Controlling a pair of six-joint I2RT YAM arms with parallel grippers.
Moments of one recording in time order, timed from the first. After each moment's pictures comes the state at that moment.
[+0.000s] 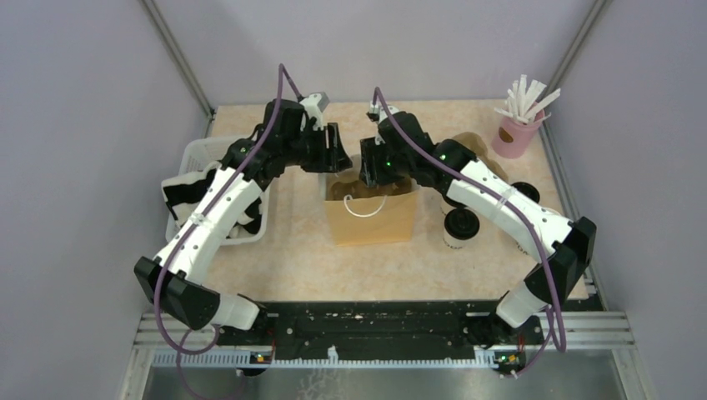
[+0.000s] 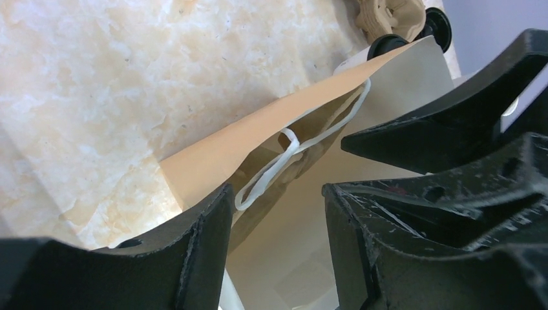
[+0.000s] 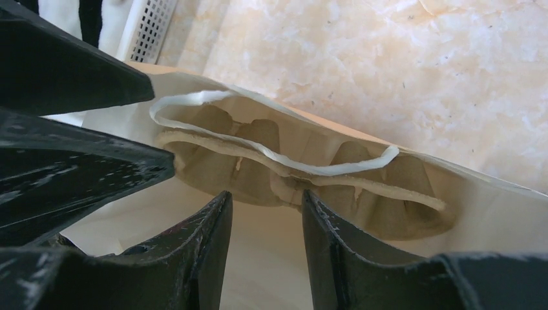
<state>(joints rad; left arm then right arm) -0.48 1.40 1.56 -0.77 0.25 -0.39 0.83 1.58 1.64 -0.74 0.09 0.42</state>
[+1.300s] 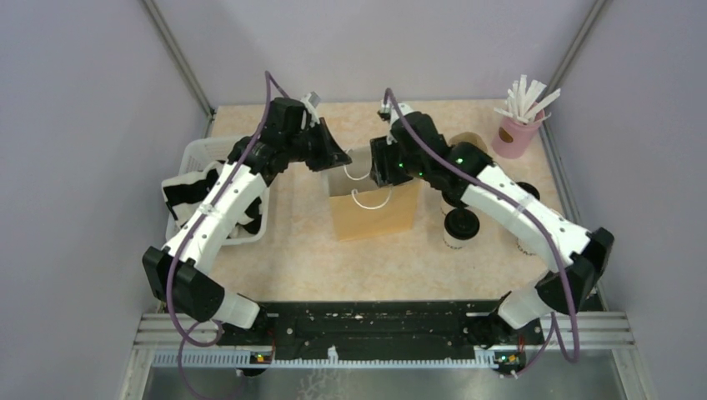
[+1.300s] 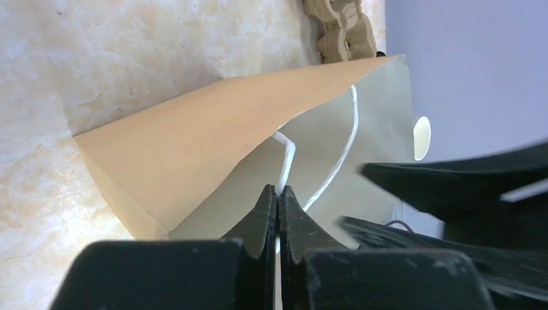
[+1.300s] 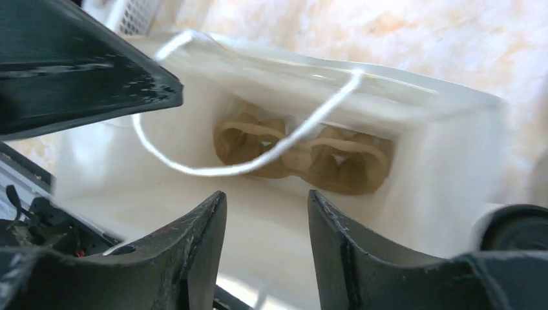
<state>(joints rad) -0.44 1.45 1.52 -0.68 0.33 -0.72 0.81 1.53 1.58 -0.73 0.11 0.35</state>
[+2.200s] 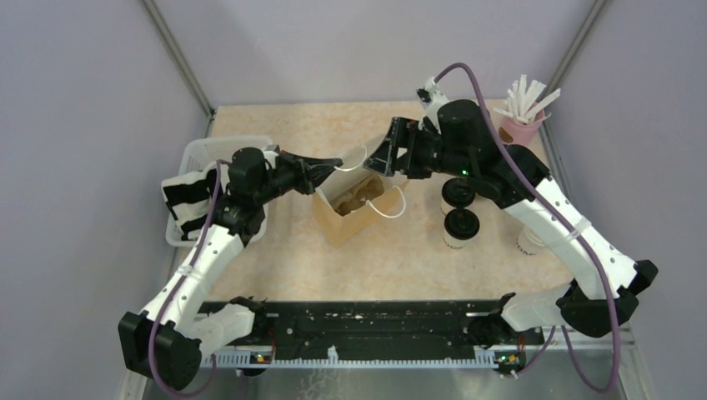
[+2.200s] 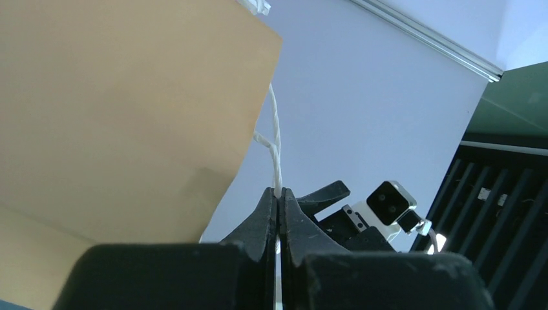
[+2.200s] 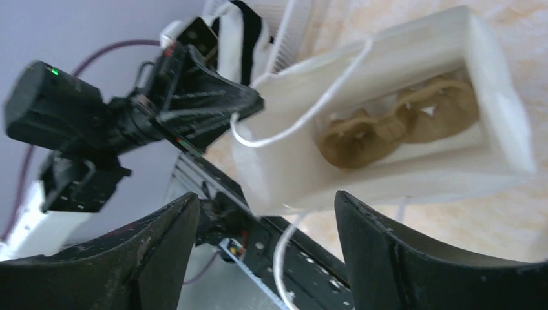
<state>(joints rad) -0.33 1.04 0.91 -0.08 0.50 -1.85 0.79 1.31 1.68 -0.81 -0.06 0.67</state>
